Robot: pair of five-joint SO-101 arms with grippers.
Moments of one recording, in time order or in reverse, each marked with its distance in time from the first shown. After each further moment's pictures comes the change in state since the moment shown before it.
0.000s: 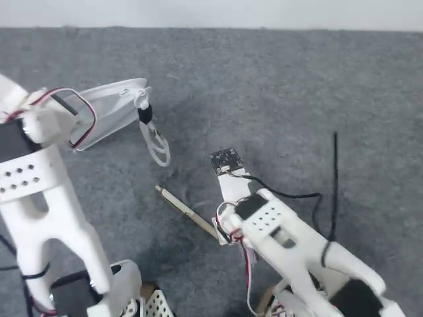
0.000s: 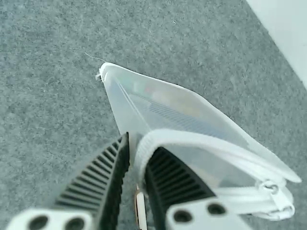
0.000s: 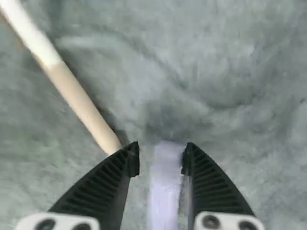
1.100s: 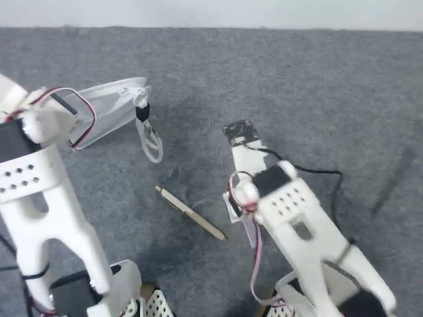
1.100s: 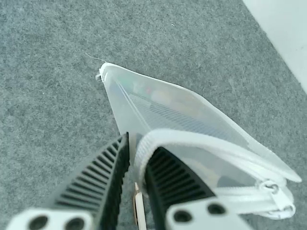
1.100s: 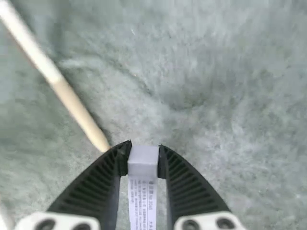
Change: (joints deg) left arm 0.0 0.0 0.0 -0.5 0.0; right arm 9.6 -11.3 -17.0 20.1 6.8
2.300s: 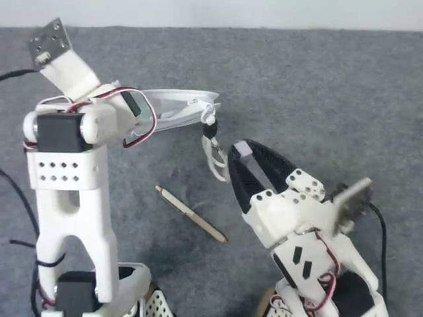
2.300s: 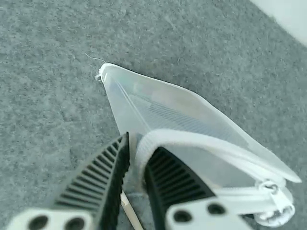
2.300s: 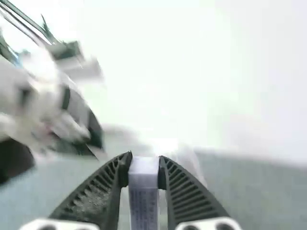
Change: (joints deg) left arm 20.7 0.0 0.0 0.0 0.0; right arm -2.6 -59.8 17.8 -40.5 0.0
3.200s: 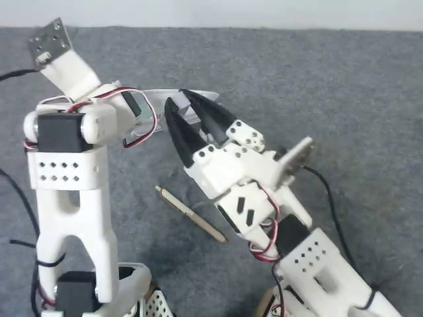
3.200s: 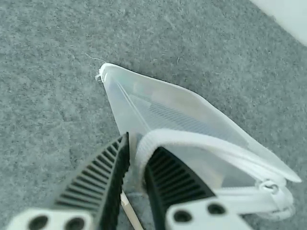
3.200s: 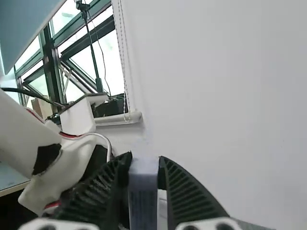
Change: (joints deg) left arm 0.1 0.0 0.0 0.0 0.0; right arm -6.2 39.3 0.0 -50.5 0.0
